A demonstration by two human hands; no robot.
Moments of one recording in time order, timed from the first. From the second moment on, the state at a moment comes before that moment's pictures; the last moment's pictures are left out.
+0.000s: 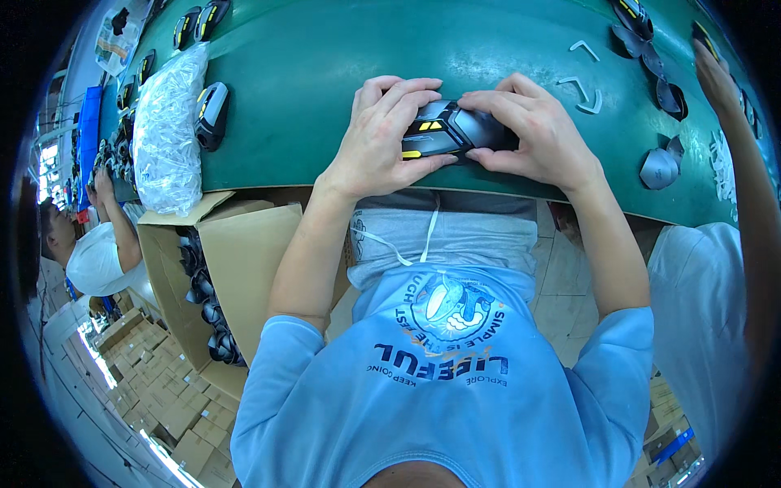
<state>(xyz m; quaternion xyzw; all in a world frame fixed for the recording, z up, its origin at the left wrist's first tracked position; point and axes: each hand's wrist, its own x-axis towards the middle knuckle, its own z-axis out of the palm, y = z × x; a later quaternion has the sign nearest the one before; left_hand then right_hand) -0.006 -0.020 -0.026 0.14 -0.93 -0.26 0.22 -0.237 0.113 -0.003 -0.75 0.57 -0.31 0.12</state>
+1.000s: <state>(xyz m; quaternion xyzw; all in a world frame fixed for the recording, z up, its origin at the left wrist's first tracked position) -0.002 -0.028 -0.023 0.12 -0.95 -0.22 0.21 -0.240 0.116 -0.015 -0.74 0.56 -0.35 0.13</state>
